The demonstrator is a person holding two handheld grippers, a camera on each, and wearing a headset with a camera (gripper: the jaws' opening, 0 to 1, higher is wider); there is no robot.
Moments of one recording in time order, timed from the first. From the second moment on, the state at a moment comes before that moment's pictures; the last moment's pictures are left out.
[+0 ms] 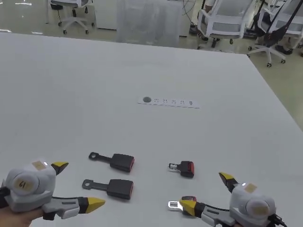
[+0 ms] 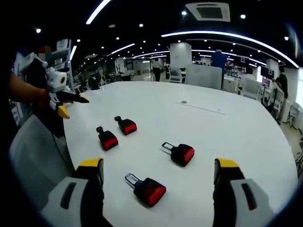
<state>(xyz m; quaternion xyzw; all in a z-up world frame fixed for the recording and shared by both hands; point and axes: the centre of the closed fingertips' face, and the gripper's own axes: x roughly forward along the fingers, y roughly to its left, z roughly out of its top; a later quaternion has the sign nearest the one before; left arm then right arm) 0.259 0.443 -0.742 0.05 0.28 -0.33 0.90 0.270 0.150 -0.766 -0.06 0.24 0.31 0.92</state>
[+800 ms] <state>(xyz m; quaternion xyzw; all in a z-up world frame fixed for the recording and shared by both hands) 0.265 0.419 -0.757 0.07 0.29 -0.37 0.88 0.258 0.163 -0.789 -0.11 0.28 0.39 0.87</state>
